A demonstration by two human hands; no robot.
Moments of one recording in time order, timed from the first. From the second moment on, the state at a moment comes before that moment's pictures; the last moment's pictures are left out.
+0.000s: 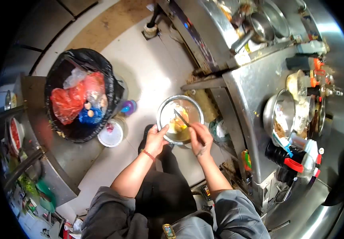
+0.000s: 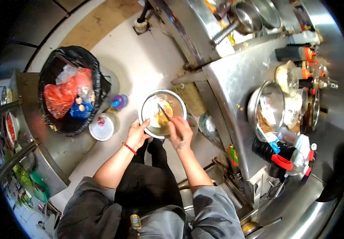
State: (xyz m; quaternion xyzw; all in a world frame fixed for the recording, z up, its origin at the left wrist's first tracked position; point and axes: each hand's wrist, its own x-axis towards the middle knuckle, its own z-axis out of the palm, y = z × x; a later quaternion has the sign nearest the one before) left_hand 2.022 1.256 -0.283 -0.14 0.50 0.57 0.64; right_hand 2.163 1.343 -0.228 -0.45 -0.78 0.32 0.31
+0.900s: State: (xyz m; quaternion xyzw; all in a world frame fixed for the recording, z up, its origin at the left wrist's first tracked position) left_hand 1.780 1.414 -0.108 -0.14 0.44 0.74 0.49; right_hand 1.889 1.555 -0.068 -0.36 -0.60 0.63 0.34
